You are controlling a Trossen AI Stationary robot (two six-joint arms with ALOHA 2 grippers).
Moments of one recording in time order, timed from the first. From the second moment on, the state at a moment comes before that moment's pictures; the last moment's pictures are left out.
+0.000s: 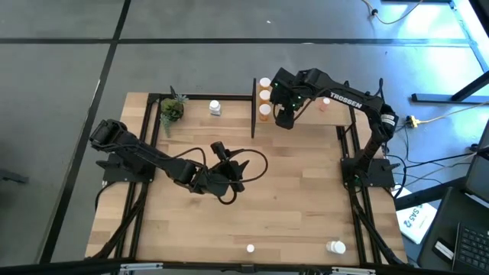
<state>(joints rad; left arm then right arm) -0.35 1.60 1.10 -0.04 -1.03 0.02 -0.49 1.75 1.70 -1.24 0.03 -0.19</state>
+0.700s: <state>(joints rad) -0.35 1.60 1.10 -0.04 -1.03 0.03 -0.49 1.72 1.71 -1.25 0.14 -0.19</state>
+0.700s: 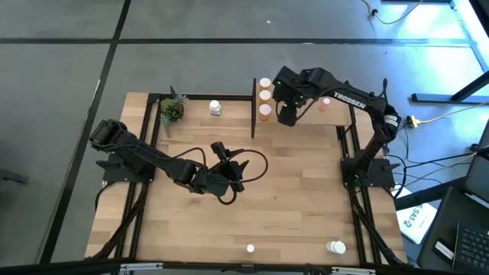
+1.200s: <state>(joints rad) -0.35 1.60 1.10 -0.04 -1.03 0.03 -0.47 1.59 1.71 -1.25 0.07 -0.19</state>
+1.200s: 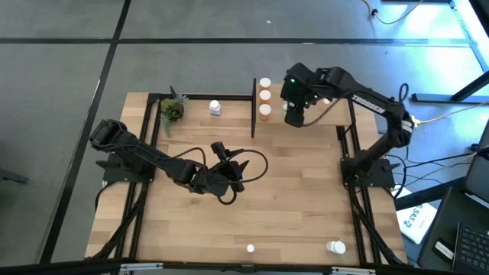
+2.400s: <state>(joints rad) -0.63 1.49 1.10 -0.14 -1.00 -0.18 0.52 1.45 1.69 -1.20 0.12 0.18</state>
